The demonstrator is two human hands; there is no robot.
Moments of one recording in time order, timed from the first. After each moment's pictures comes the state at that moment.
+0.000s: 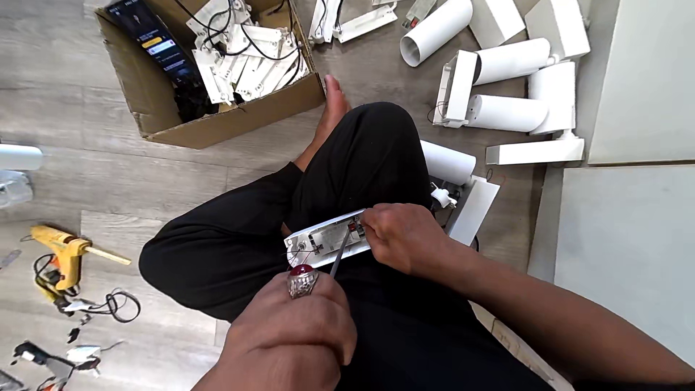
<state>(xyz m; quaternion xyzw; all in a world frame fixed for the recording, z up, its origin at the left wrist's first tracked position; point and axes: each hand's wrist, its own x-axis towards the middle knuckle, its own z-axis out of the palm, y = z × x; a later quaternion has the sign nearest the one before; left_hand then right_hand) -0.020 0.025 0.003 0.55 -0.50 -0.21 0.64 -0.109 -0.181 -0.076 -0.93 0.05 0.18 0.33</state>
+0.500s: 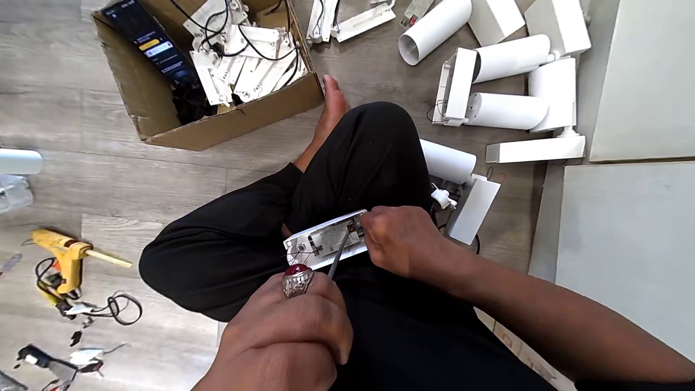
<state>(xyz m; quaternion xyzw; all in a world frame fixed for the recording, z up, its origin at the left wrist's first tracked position) -0.017 0.025 0.001 0.54 -0.50 -0.22 0.64 -0.107 -0.175 -0.073 -0.94 0.04 0.18 0.30</state>
